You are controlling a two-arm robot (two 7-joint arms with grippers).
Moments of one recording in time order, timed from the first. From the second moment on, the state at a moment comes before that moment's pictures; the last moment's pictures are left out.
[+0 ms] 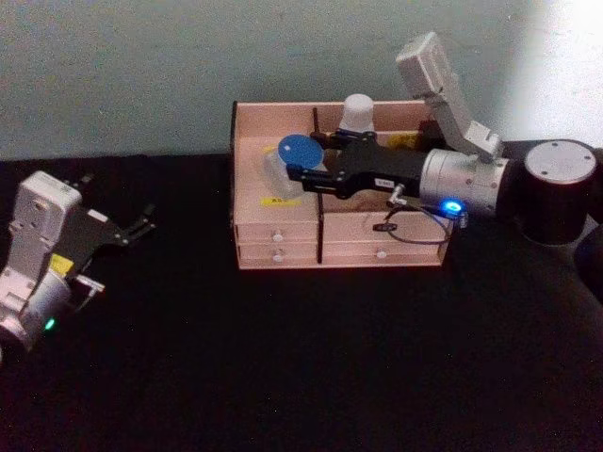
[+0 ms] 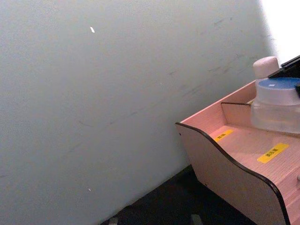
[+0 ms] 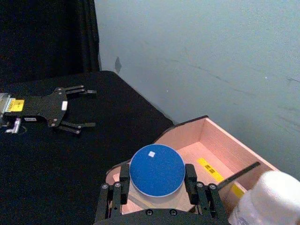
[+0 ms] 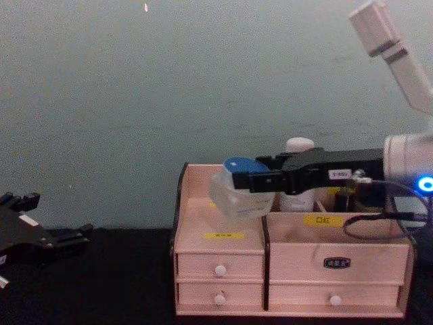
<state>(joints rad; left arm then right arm) -0.20 0.60 0.45 -1.41 -0.25 -0.12 0.03 0.68 0.38 -0.62 -1.12 0.45 0.11 0.70</state>
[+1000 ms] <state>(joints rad) -0.20 0.60 0.45 -1.41 -0.25 -0.12 0.03 0.79 0.25 -0.64 -0.87 0.39 0.09 0.72</state>
